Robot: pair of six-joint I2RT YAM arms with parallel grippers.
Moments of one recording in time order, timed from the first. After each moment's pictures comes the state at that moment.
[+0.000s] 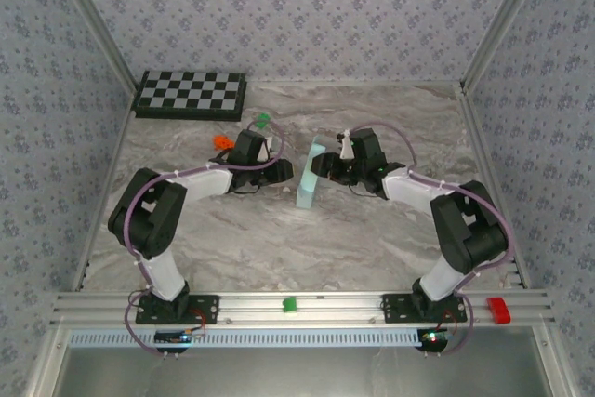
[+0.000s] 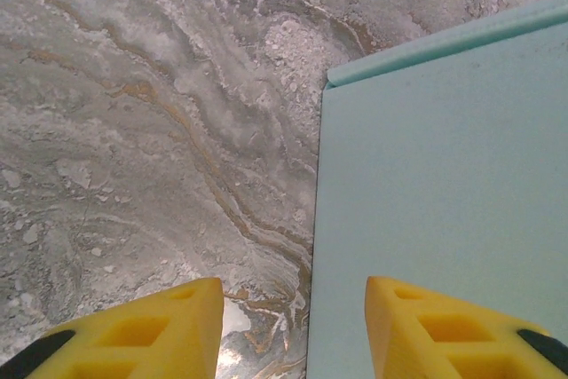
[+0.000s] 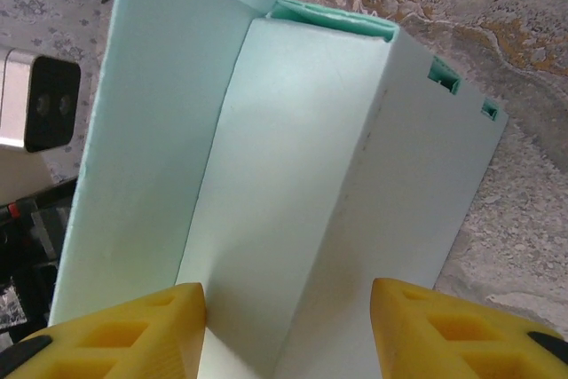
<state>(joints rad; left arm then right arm) -0.53 1.76 0.98 -0.03 0.34 -0.64 0.45 1.62 0.87 0.08 -0.45 0.70</state>
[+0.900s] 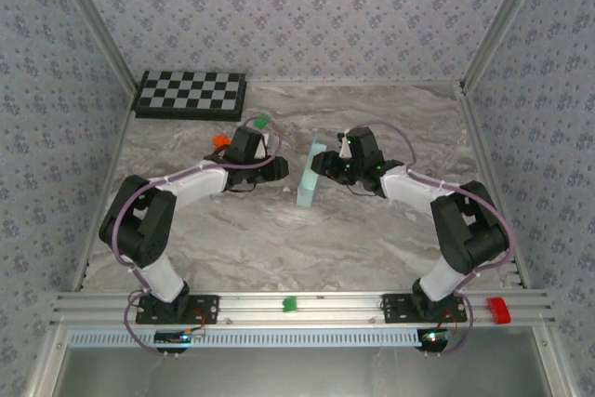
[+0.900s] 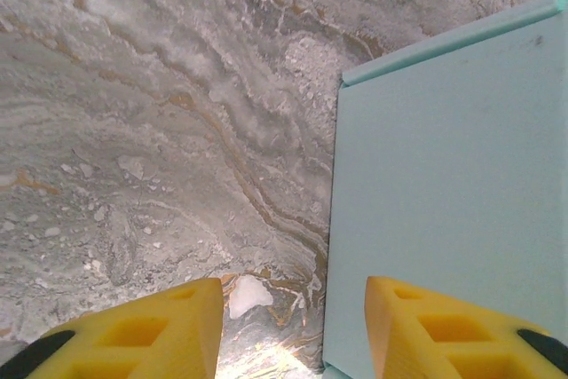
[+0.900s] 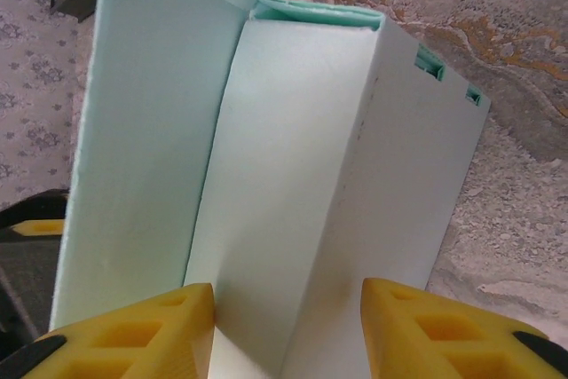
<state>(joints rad) -0.53 1.68 1.01 -0.16 0.26 -0.58 0.47 1.61 0.91 0.01 -0.38 0.75</state>
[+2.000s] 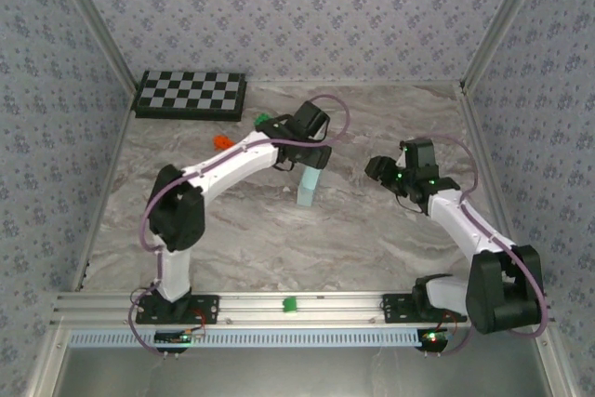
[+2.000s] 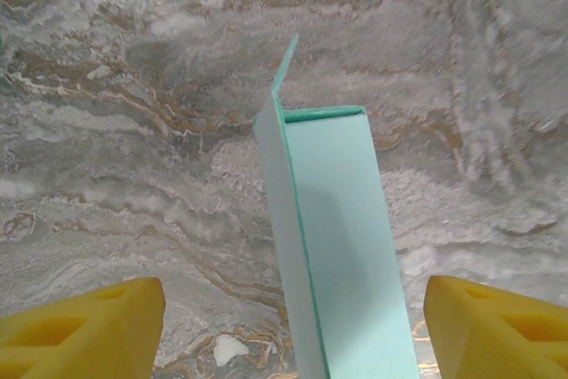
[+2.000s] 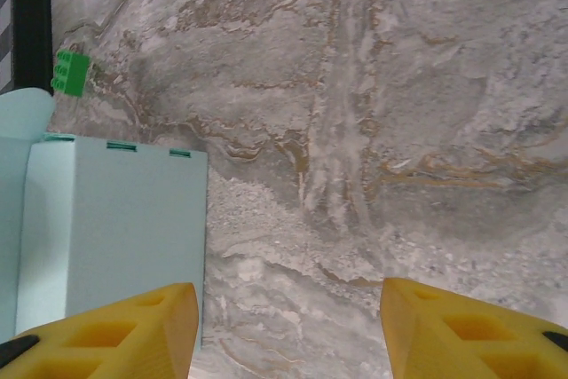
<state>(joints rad) -0.81 1.96 1.73 -0.77 -0.19 -0.29 0.15 1.22 0.70 -0.27 -0.26 0.66</state>
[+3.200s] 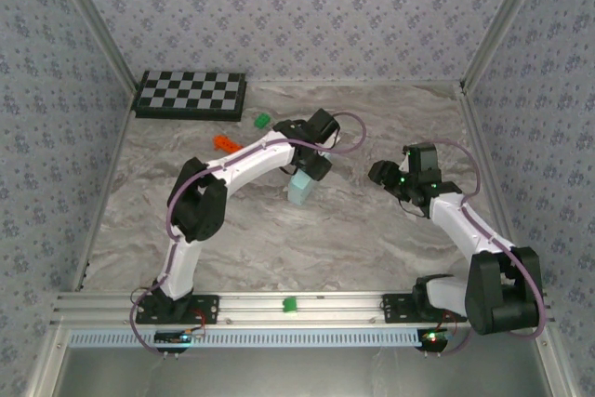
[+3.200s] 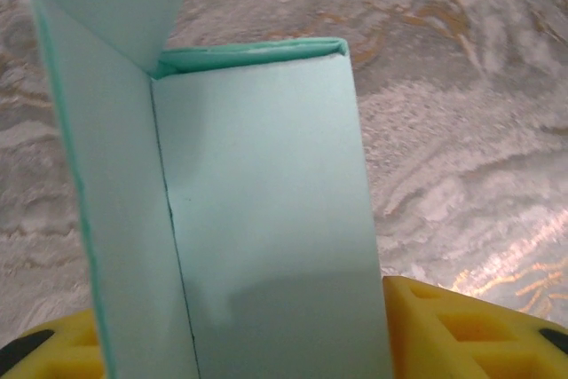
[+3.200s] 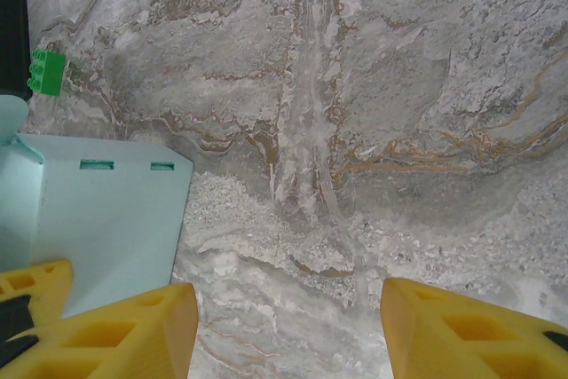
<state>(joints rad) -0.82 2.10 1.82 -0.87 -0.11 -0.02 0.13 1.22 0.67 -0.26 -0.28 0.65</state>
